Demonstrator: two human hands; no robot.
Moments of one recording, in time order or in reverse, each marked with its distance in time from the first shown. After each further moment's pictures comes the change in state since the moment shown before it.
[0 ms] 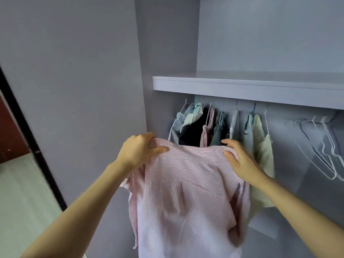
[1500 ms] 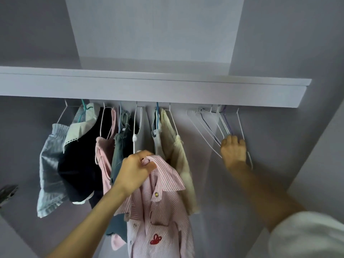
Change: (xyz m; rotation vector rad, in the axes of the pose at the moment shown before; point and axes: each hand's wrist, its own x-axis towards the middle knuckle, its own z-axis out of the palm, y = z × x) left_hand 0.109 0.182 0.218 -0.742 -0.399 0.211; right_hand -0.012 0.222 -0.154 -1.347 -0.132 0.895
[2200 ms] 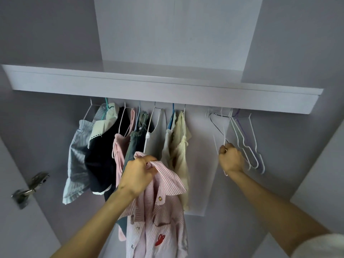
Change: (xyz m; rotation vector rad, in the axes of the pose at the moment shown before) left_hand -0.031 -0.016 -0.033 0.185 0.093 -0.034; right_hand -0.036 -0.047 -0.044 0.944 0.178 0.253
